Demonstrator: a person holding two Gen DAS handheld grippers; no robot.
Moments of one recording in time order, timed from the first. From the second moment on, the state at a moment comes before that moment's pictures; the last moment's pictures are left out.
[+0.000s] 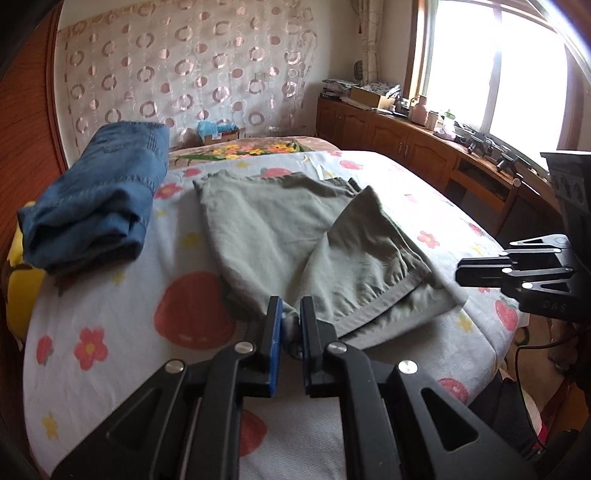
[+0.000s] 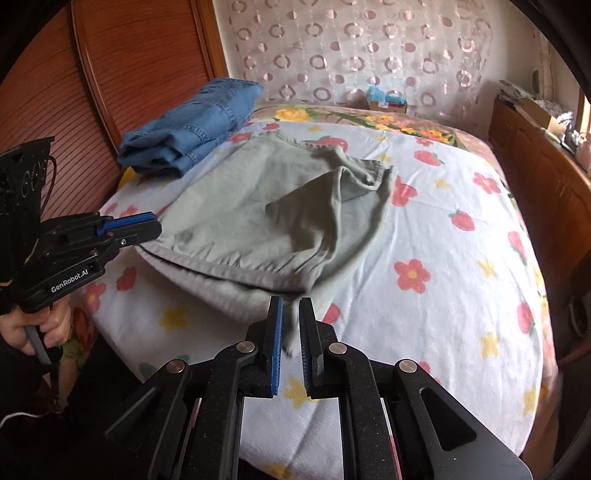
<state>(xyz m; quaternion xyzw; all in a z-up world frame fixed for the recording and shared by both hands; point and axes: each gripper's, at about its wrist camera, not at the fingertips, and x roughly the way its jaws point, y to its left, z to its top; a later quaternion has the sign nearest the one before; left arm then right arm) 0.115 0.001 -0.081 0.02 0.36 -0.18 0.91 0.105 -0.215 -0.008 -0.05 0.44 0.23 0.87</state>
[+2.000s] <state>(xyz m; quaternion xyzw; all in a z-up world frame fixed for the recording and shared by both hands) 0.113 0.015 -0.103 -0.01 0.37 -0.15 0.91 0.084 -0.207 -0.017 -0.05 0.40 0.24 0.88</state>
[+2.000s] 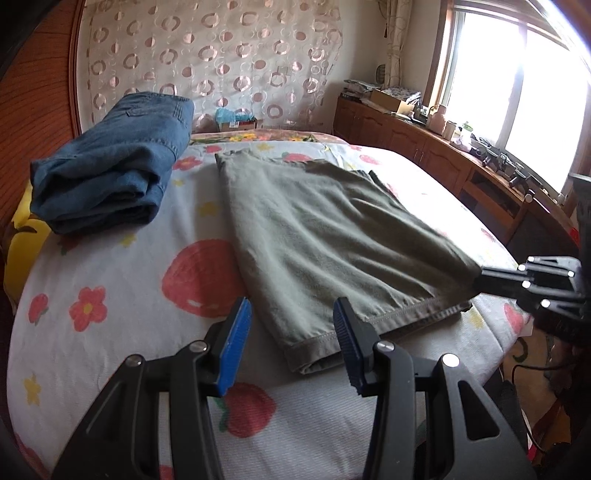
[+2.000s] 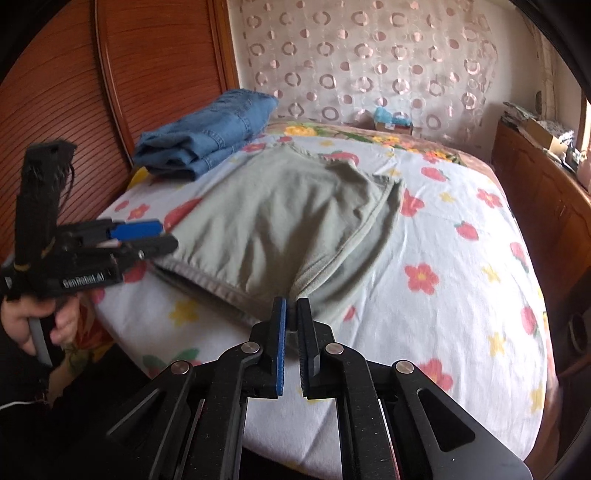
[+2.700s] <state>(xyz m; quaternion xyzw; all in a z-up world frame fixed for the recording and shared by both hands) 0.121 0.019 -0.122 0.00 0.40 -0.14 0.91 0.103 -0.232 -0.014 -0.02 0.40 0.23 0.88</state>
